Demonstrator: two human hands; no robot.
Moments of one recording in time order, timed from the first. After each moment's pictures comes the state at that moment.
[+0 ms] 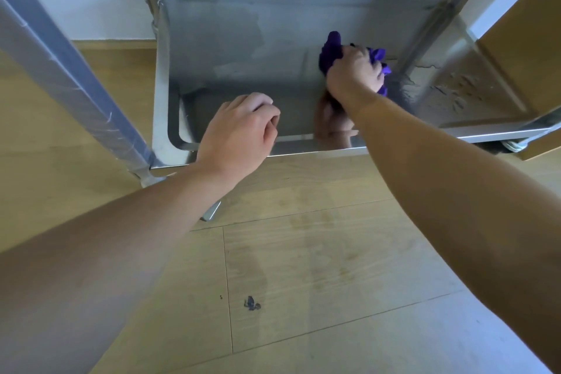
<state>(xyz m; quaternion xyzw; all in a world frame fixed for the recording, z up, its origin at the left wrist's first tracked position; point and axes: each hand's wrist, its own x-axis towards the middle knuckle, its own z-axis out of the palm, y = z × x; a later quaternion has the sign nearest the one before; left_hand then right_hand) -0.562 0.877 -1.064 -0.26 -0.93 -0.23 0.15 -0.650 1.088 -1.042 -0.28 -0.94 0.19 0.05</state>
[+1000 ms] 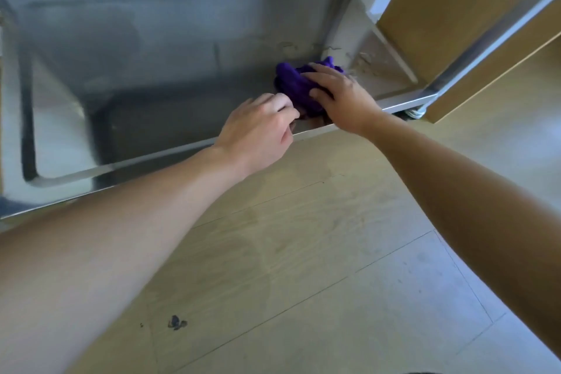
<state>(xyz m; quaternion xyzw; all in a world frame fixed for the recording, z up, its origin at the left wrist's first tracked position) -0.548 1.051 -1.045 -0.42 -0.88 -0.21 0.09 -0.540 1.258 -1.029 -0.01 -0.99 0.16 0.01</state>
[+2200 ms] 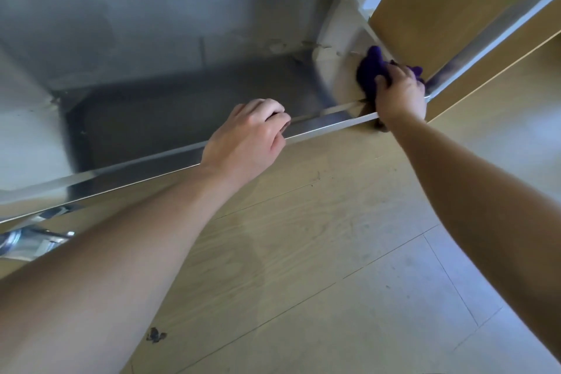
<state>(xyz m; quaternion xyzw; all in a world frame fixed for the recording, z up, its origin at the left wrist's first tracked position) -0.546 1.063 -1.065 -0.40 -0.88 -0.24 0.10 -0.534 1.354 -1.046 -0.34 -0.93 0.13 0.10</state>
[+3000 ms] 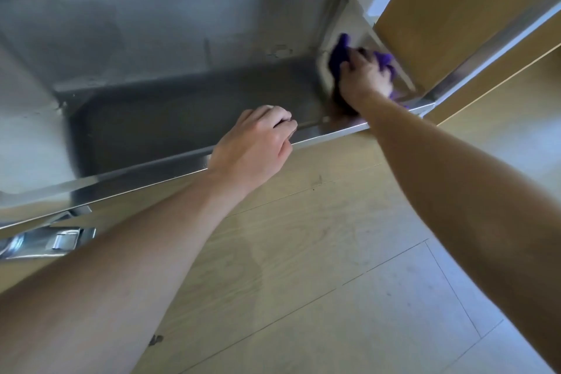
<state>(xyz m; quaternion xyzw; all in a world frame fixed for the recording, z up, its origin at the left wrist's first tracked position) -0.538 1.066 -1.062 -0.39 -0.88 -0.25 0.09 -0.592 1.312 -1.044 -0.33 -0.93 0.14 0.04</state>
